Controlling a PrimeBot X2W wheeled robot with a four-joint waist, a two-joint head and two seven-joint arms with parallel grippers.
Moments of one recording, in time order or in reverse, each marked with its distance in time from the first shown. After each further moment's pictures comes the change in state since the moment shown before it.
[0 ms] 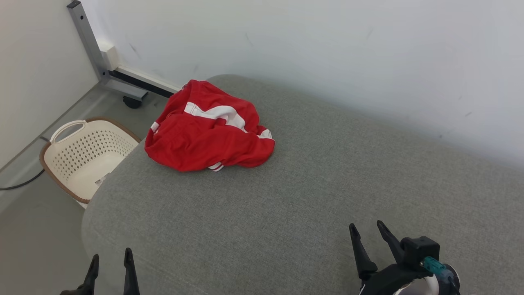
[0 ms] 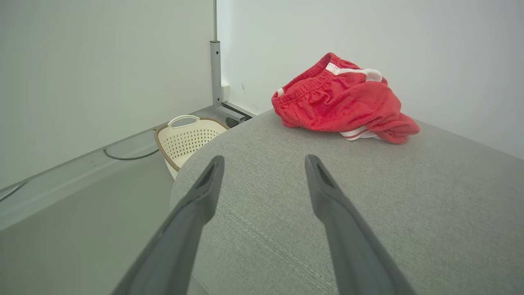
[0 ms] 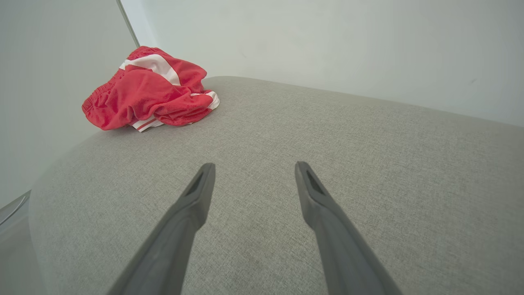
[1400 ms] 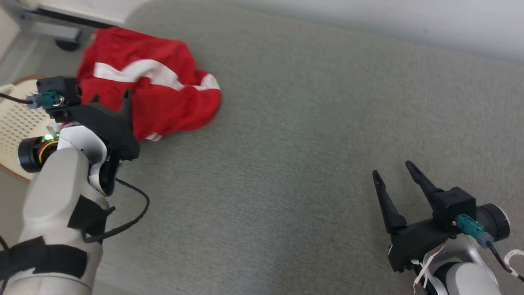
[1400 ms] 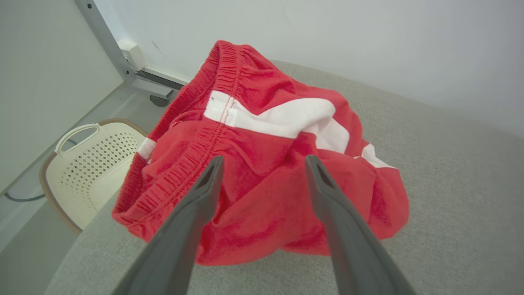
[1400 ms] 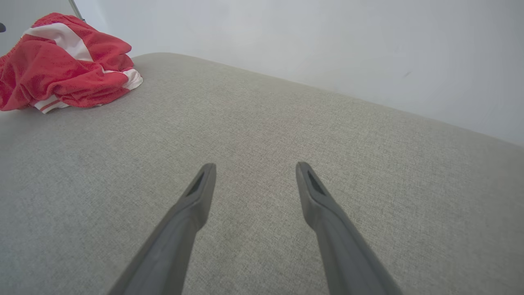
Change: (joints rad) left arm -0.943 0.059 -0.093 0.664 -0.113 -0.078 0.342; right arm -0.006 -0.125 -0.011 -0.460 -0.126 0.000 0.263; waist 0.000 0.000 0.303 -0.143
